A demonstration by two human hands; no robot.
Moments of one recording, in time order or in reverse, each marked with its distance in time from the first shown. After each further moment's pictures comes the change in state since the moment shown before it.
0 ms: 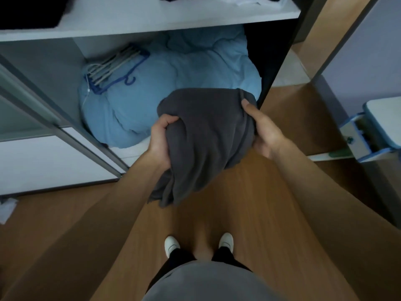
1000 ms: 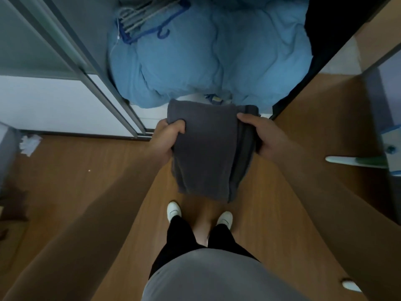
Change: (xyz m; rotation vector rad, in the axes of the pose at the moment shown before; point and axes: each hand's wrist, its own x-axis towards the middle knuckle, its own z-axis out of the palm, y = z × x) left_hand -0.015 -0.034 -0.085 0.376 0.392 0.057; right_hand 0.019 0.065 0.047 -0.070 -0.007 0.277
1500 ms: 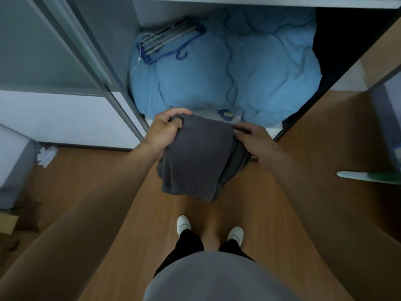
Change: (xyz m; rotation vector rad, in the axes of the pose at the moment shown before) left_hand 0.001 0.051 -0.059 0.222 -0.007 0.254; right_hand 0.005 0.011 0.061 -0.606 0.093 -0.305
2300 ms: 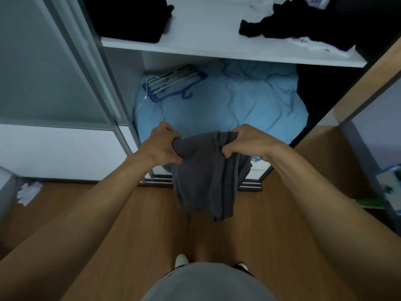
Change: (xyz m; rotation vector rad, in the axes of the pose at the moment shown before) left_hand 0.052 0.016 -0.101 1.017 -0.206 0.390; right_hand -0.015 -0.129 0.037 -0.382 -0.226 -0.095
